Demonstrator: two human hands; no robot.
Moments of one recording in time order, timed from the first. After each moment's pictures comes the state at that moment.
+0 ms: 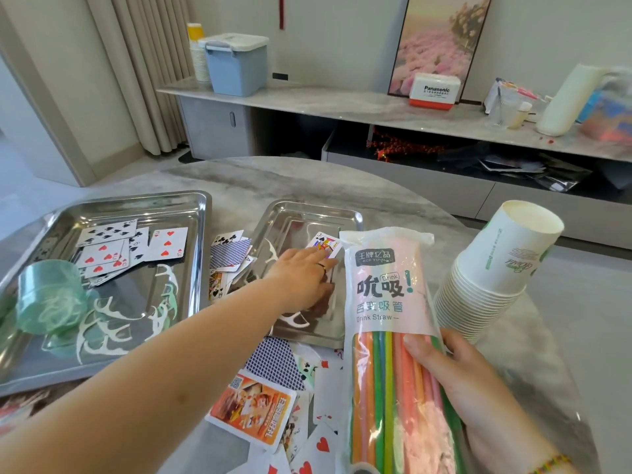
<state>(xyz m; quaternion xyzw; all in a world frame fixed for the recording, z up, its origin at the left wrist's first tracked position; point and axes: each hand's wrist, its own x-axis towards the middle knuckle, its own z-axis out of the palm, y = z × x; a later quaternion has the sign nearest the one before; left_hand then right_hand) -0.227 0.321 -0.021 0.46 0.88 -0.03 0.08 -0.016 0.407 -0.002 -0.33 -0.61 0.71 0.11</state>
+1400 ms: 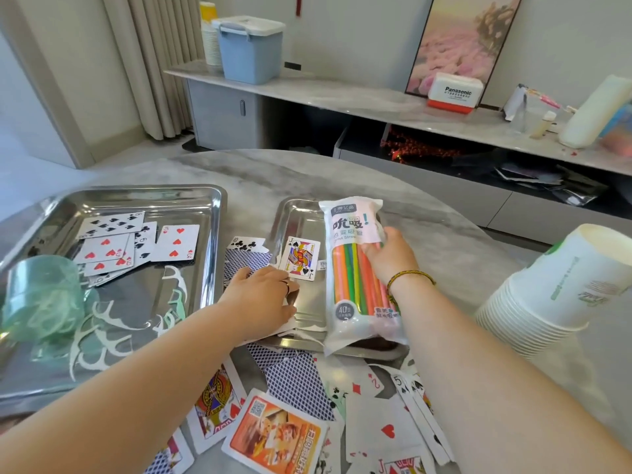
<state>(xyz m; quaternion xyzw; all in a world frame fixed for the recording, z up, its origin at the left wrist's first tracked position) -0.254 0.247 -0.031 0.39 0.91 0.01 0.13 -0.218 0.443 -0.026 -0.34 -0.86 0.36 0.11</state>
